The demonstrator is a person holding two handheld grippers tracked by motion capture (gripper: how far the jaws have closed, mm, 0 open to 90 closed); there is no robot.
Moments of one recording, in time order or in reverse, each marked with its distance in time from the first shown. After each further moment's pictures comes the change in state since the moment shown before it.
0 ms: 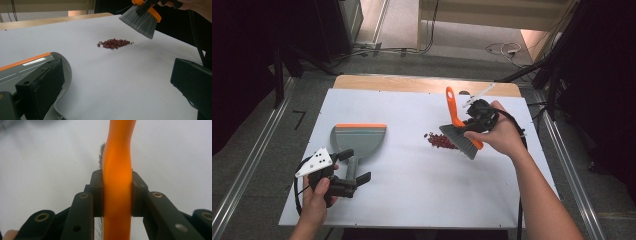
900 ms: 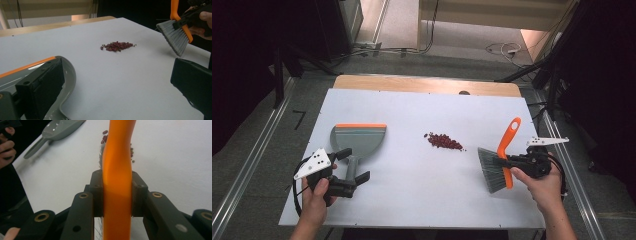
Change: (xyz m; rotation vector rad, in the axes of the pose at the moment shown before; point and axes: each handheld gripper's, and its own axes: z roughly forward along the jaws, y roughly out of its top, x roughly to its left) left arm 0.001 0.000 -0.003 -0.031 0.023 0.026; right arm -0.002 -0.178 -0.036 -0.368 0.117 0.352
